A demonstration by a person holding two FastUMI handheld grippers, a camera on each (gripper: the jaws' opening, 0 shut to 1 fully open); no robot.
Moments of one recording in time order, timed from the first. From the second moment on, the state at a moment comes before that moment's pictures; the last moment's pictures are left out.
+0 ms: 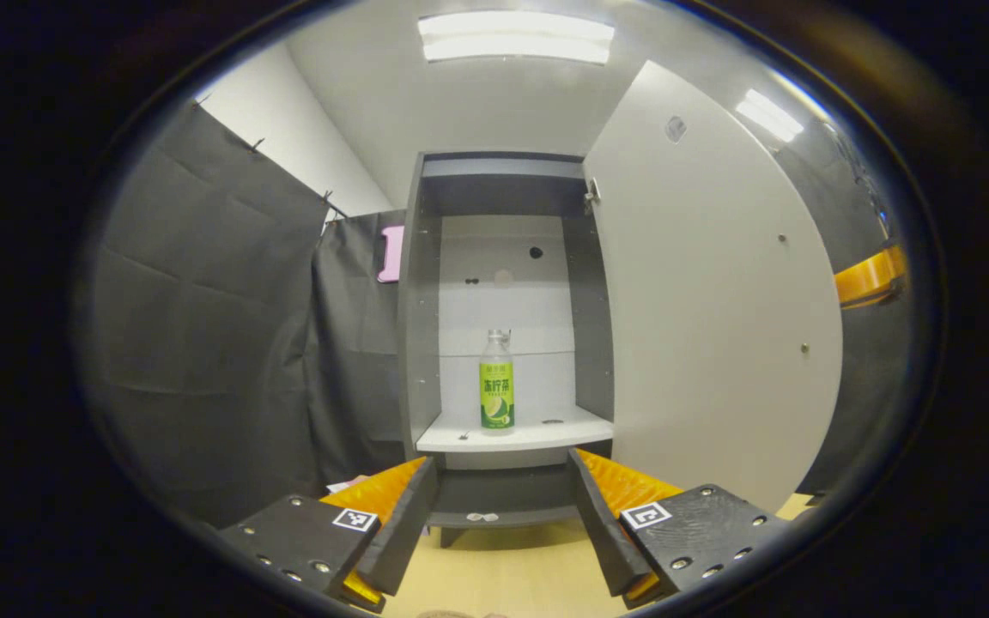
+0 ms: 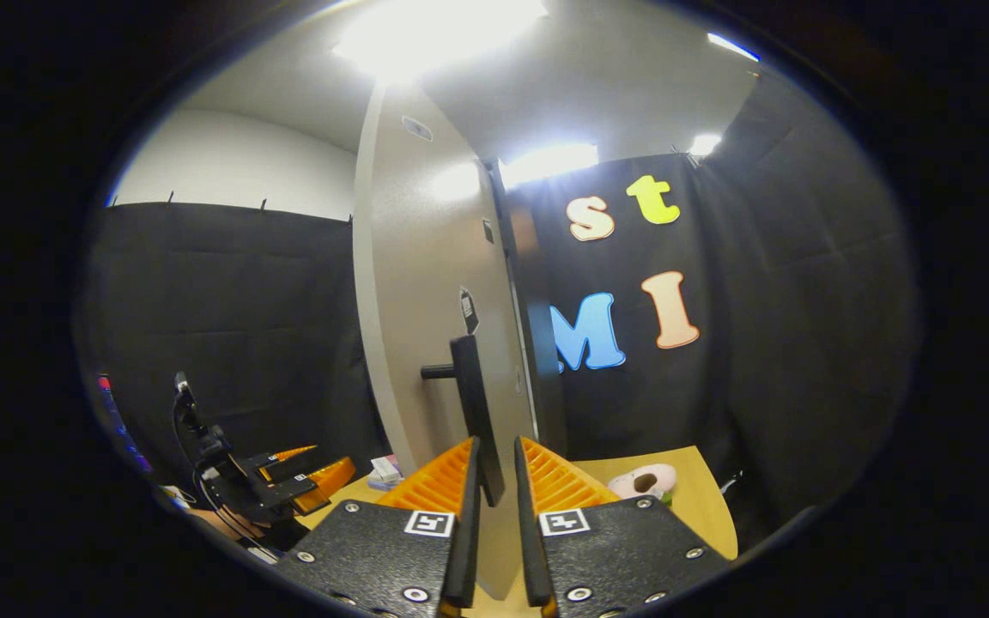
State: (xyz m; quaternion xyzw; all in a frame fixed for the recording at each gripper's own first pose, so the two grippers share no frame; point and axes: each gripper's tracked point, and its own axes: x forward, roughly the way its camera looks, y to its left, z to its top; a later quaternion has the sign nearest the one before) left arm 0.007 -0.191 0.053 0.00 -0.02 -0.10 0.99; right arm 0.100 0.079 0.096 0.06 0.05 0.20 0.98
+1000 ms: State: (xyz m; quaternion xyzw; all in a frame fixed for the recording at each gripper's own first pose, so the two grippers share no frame) left arm 0.235 -0.219 0.078 -0.03 -0.03 -0.17 0.99; right arm 0.135 -0.026 0.043 0.06 0.06 -0.05 1.00
